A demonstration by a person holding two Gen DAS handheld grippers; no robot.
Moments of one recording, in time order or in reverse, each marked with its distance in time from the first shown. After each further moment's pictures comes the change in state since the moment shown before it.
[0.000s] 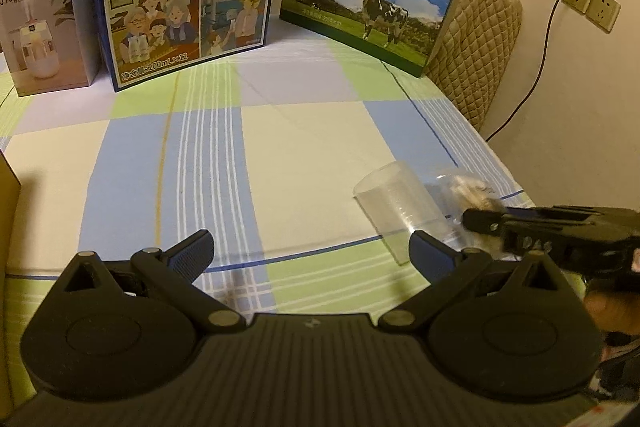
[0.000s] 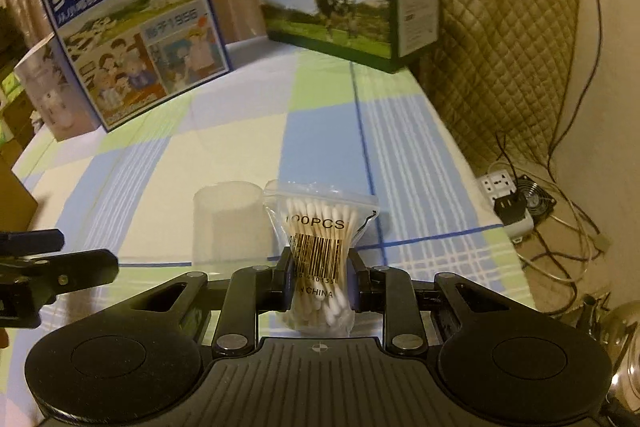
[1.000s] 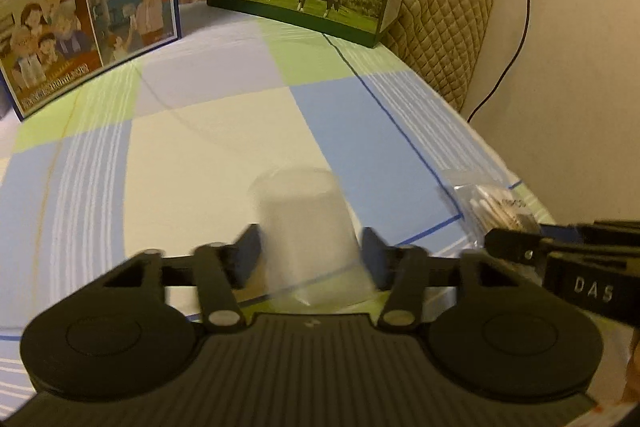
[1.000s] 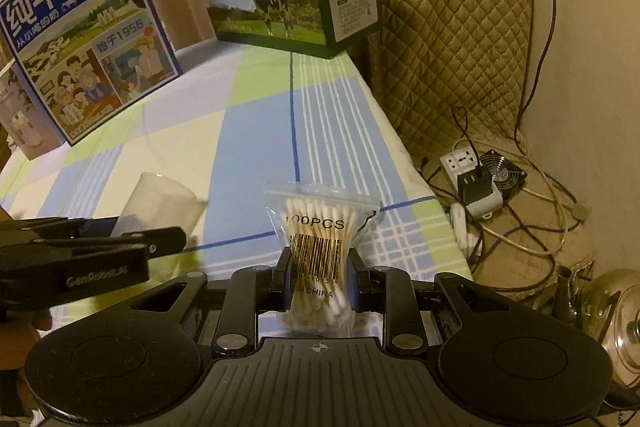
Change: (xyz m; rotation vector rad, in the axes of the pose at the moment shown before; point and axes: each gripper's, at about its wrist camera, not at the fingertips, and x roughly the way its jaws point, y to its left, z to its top) left arm 0.080 -0.069 0.009 0.128 0.046 -0.010; right arm -0.008 -0.041 -0.008 0.084 0.015 -0.049
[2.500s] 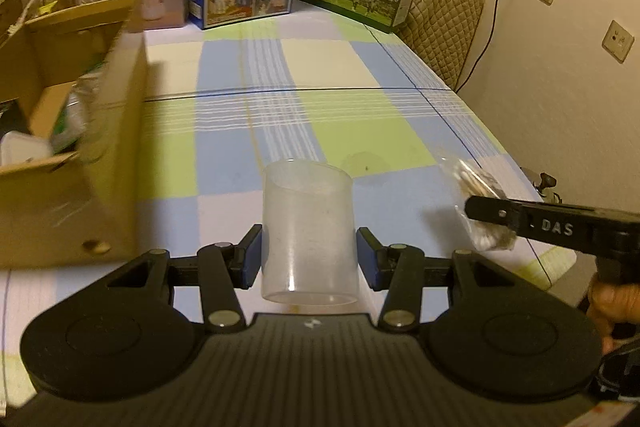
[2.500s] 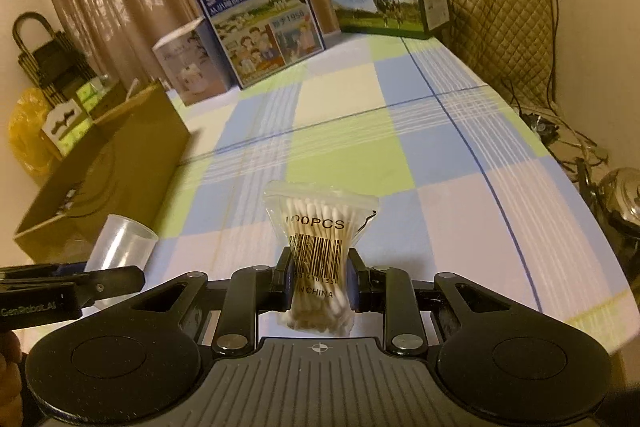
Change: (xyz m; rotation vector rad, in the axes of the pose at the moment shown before) left arm -0.316 0.041 -0.201 -0.145 -0.027 0.041; right arm -0.226 0.117 -0.182 -0.003 -0.058 0.206
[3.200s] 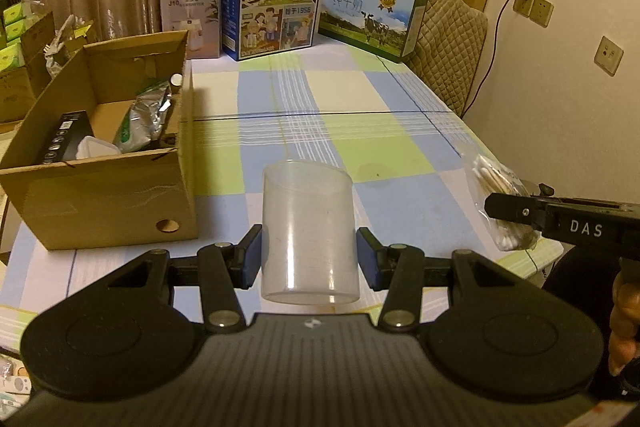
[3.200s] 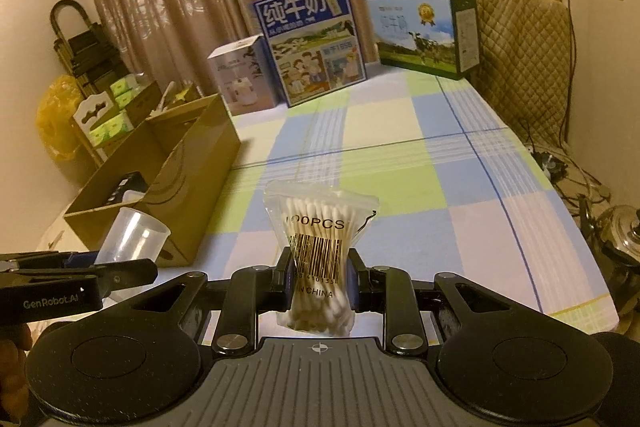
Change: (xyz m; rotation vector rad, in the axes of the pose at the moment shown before) left arm -0.087 0.006 -0.026 0.006 -0.091 0.057; right arm -0.061 0.060 -0.011 -0.109 -0.053 0.033
